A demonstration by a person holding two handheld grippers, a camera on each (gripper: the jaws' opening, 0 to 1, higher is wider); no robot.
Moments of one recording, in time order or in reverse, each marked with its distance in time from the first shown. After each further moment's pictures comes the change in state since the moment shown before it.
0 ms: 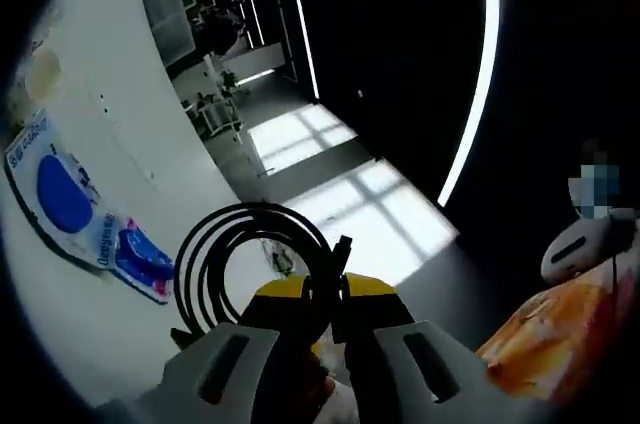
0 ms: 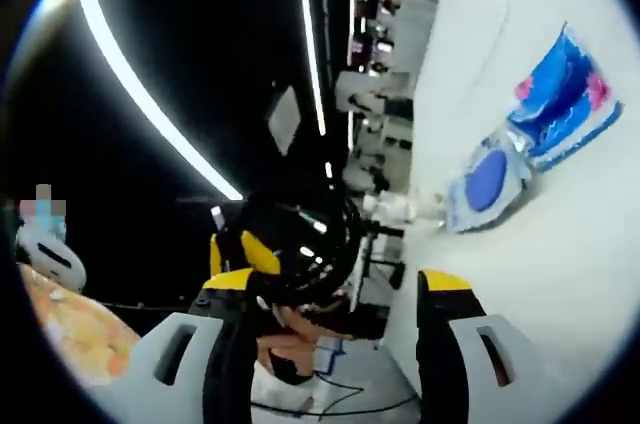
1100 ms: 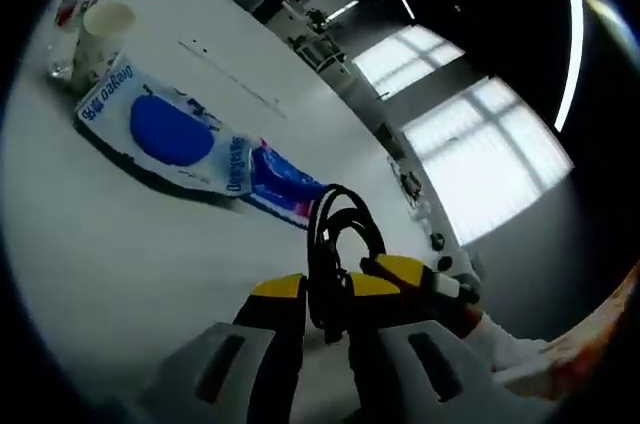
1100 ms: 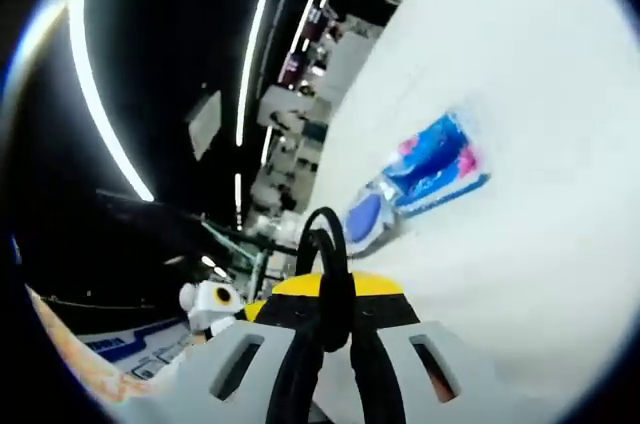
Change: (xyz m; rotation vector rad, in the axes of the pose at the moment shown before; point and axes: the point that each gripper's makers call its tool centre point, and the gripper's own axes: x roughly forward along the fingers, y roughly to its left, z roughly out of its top) left arm -0.031 0.158 -0.078 0.130 0.363 0.622; right arm -0.076 -0.086 0.032 -0.219 -0.054 -0.533
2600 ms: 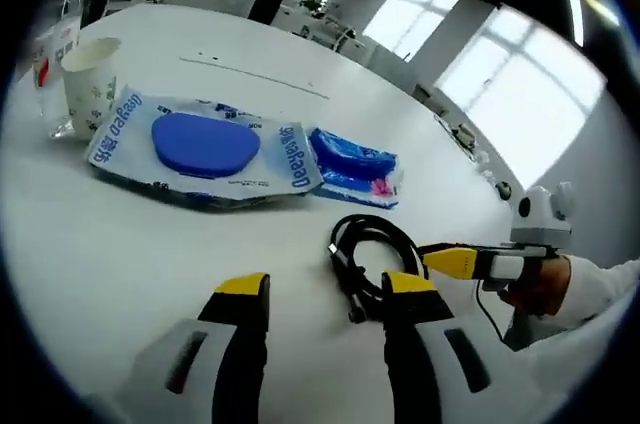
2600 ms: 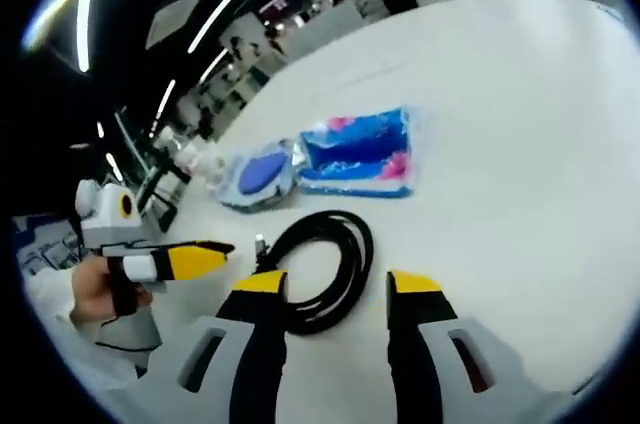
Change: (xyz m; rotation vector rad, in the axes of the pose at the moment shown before) left arm 0.003 0.075 -0.003 0.240 0.031 0.246; right arm 0.002 -0.074 -0.004 -0.417 0.146 -0.349
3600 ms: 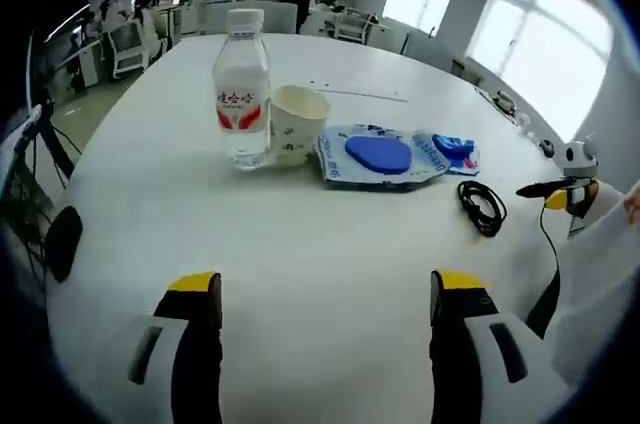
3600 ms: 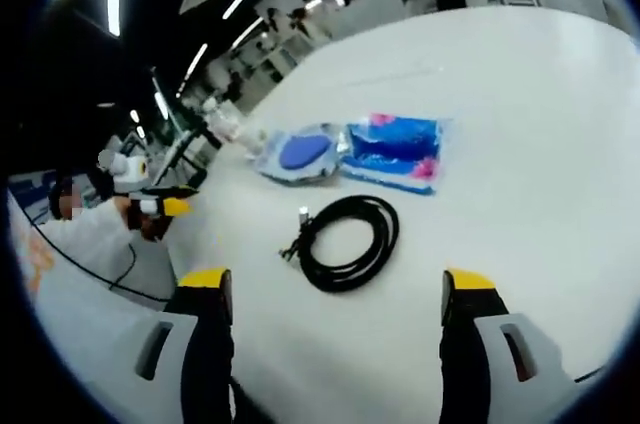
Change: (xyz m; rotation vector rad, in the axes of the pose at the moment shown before) left arm -0.159 0.157 0.025 0.162 0.047 0.232; right arm -0.048 0.026 -0.005 -0.166 0.144 0.086
